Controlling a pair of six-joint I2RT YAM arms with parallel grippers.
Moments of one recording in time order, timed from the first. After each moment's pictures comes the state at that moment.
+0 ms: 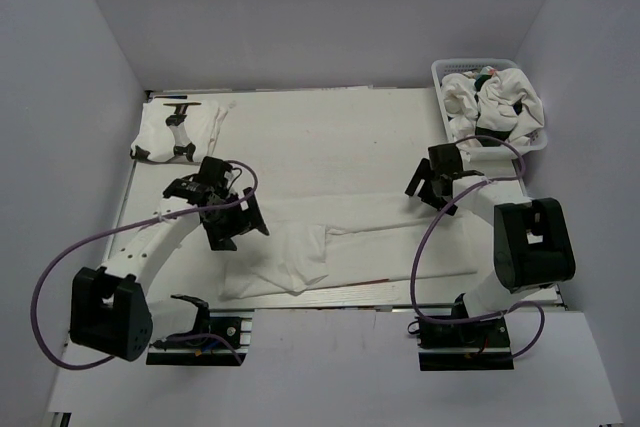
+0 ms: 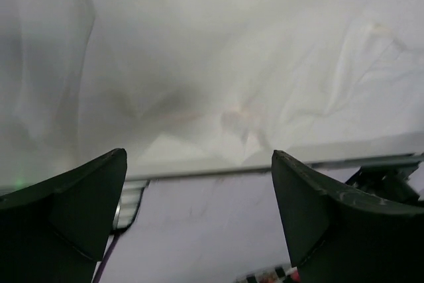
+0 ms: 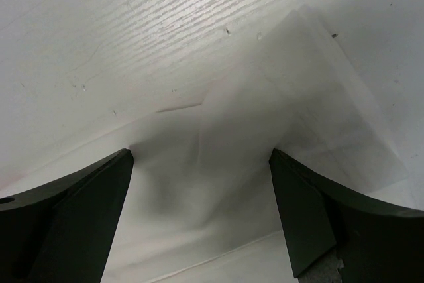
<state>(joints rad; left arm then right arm) -0.29 1.20 0.89 -0.98 0.21 -0.63 0.20 1.59 0.85 -0.30 0.19 0.59</state>
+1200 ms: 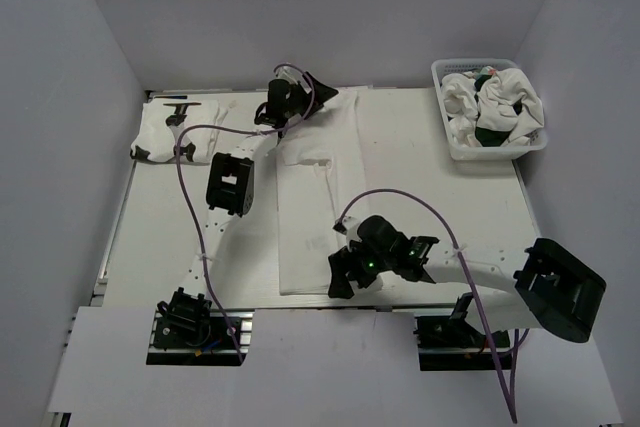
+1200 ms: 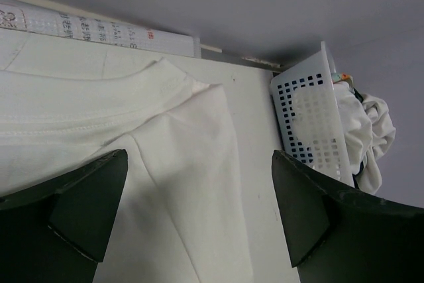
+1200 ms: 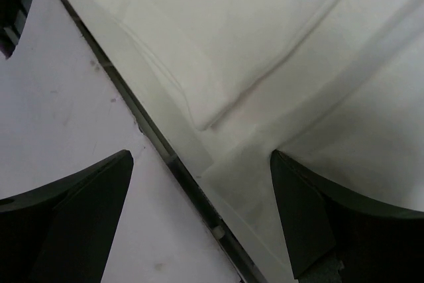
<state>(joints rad) -0.30 2.91 2.49 0.23 0.41 -0.94 1.01 1.28 0.49 -0.05 -0.35 0.44</state>
